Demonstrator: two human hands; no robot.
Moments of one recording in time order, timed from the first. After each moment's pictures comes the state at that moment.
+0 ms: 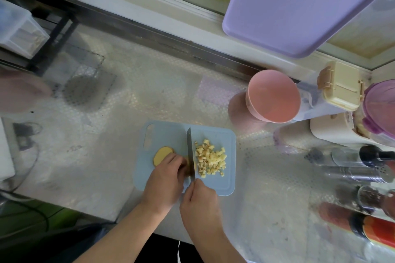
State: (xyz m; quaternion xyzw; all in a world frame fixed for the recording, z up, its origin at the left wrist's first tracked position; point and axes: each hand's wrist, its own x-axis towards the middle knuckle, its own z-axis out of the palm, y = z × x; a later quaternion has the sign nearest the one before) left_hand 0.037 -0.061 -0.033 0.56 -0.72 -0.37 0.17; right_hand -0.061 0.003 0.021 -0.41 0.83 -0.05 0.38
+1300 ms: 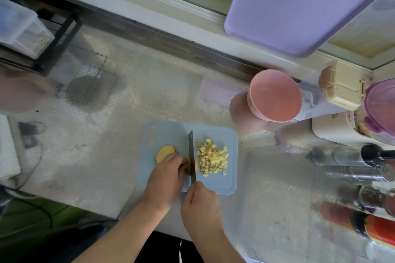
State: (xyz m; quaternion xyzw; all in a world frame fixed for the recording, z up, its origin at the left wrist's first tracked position) left_hand 0.041 -0.061 -0.033 0.57 -0.71 -0.37 0.18; right_hand -0.055 0.010 0.020 -0.41 0.82 -0.04 0.39
